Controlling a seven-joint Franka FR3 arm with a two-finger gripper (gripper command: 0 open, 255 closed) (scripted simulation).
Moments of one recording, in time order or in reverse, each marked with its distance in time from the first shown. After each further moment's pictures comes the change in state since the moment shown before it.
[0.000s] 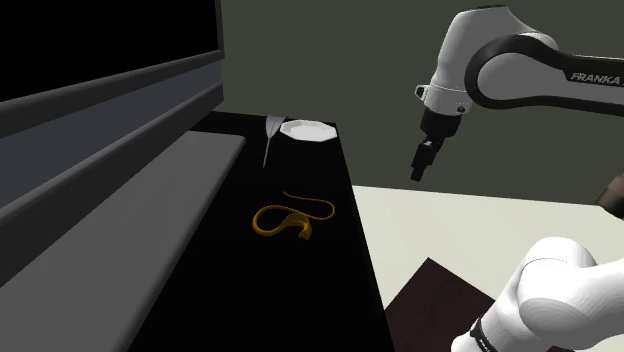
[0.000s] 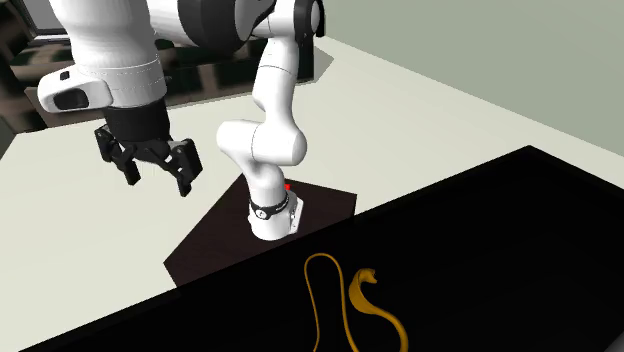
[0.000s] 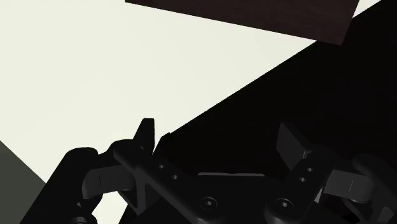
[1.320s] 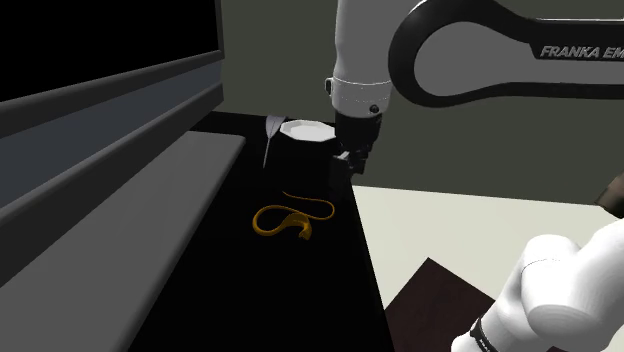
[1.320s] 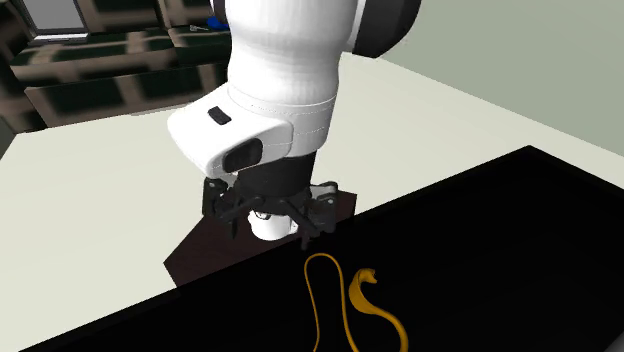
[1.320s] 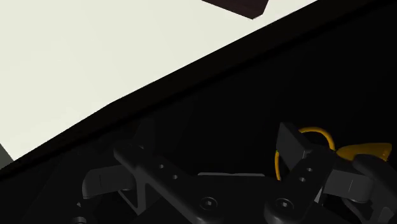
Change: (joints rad) arm 0.121 0.400 0.371 0.387 0.085 -0.046 0.306
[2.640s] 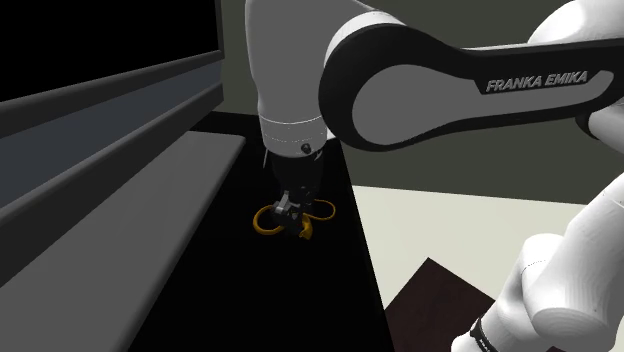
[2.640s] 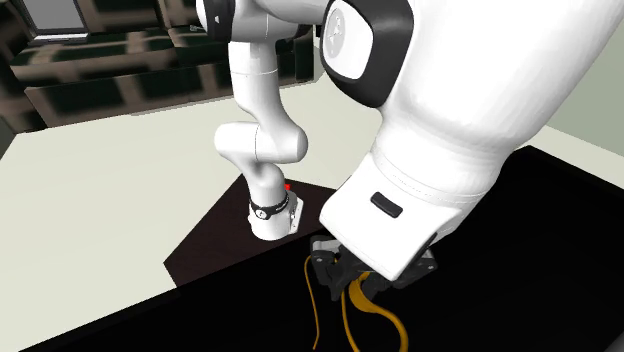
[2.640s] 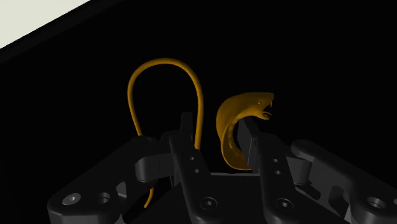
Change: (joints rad) arm 0.061 0.286 0.178 0.195 -0.087 0.022 0.194
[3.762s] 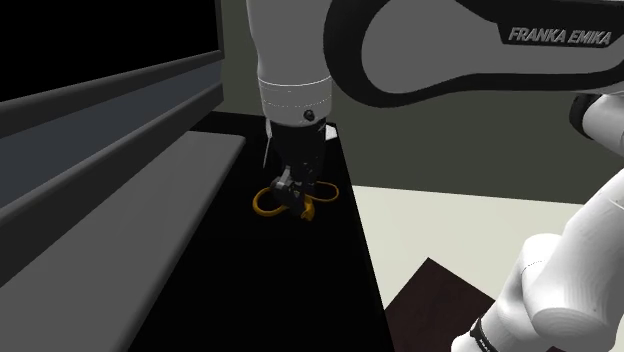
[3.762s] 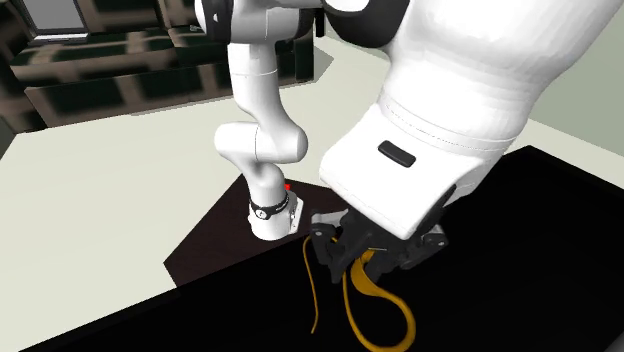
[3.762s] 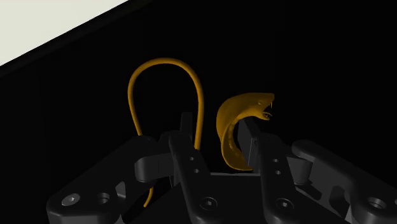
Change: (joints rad) arm 0.000 0.020 0.002 0.123 -0.010 -0.106 -0.008
